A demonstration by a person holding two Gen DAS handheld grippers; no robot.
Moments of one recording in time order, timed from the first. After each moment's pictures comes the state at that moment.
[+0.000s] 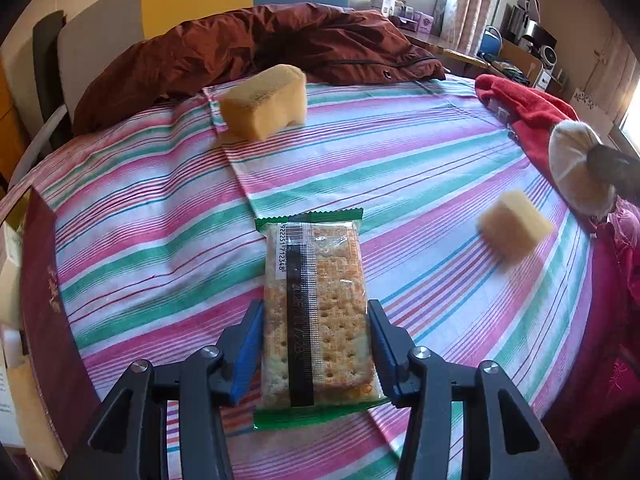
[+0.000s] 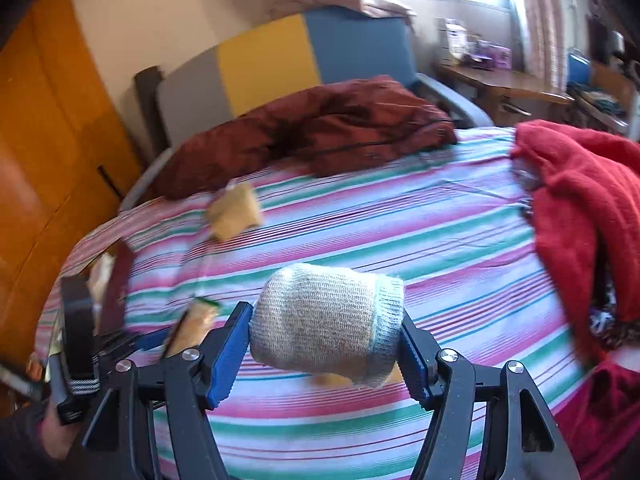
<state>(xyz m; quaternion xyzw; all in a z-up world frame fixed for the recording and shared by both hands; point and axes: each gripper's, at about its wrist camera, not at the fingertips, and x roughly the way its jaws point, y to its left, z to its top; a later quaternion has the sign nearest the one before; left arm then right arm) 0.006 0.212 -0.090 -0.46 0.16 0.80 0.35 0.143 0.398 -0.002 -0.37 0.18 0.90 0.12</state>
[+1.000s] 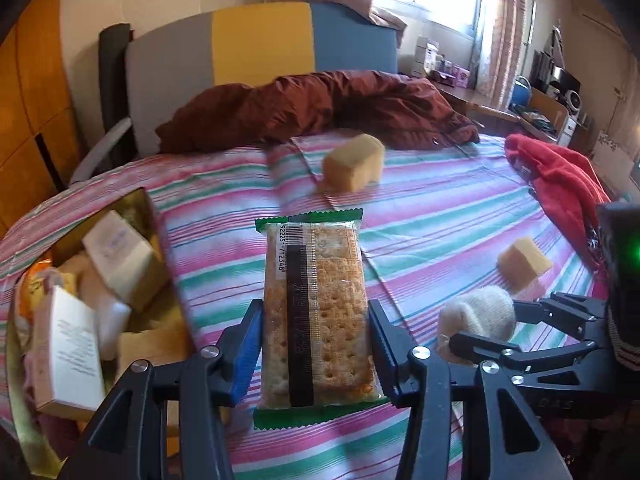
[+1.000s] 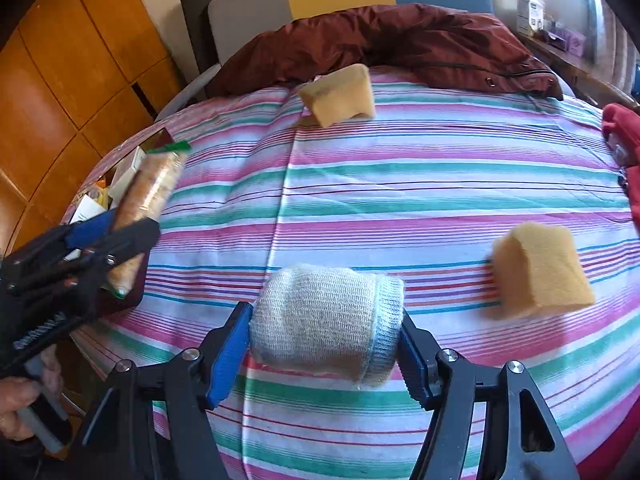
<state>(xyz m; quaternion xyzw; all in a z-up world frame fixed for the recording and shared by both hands) 0.011 0.126 -0.033 -0.40 0.12 0.86 0.29 0.095 0.290 -0.075 -0.46 0.15 0.87 0.04</state>
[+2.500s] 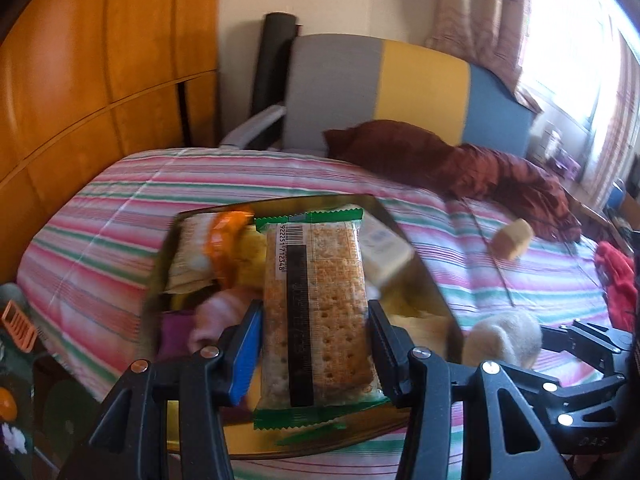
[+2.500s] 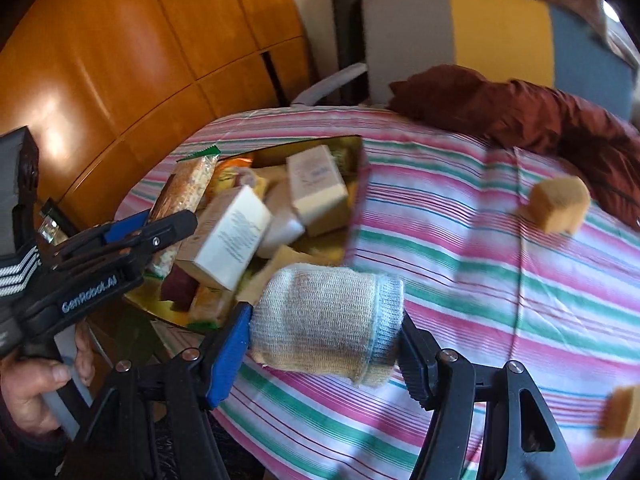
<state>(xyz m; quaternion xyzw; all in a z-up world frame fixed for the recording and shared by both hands) -0.014 -0.062 -0.002 -0.38 0.00 0.92 0.09 0.024 0.133 -0.020 -0.43 0.06 0.89 -0.15</state>
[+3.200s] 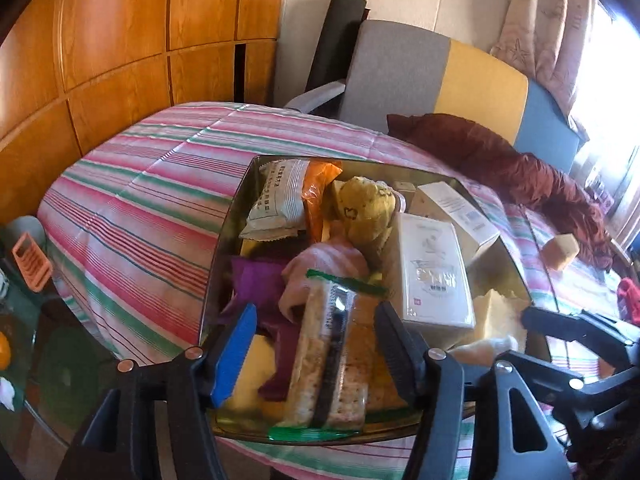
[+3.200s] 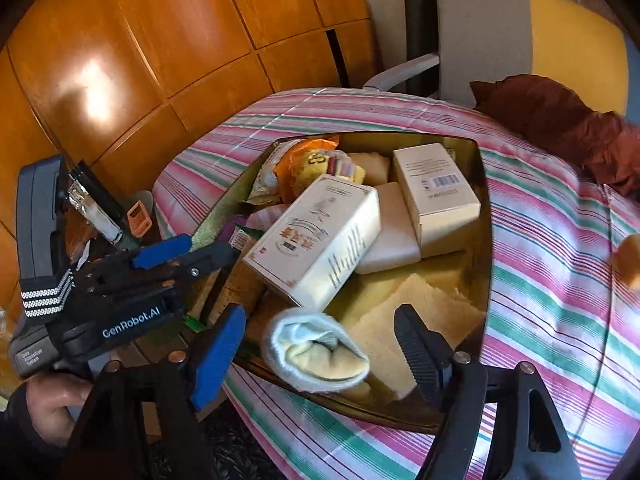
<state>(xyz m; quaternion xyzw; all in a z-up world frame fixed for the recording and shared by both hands) -0.016 -0.122 -0.045 -0.41 -0.05 0.91 0.03 -0.006 0.056 -0.033 -0.44 0.03 0.86 -0.24</state>
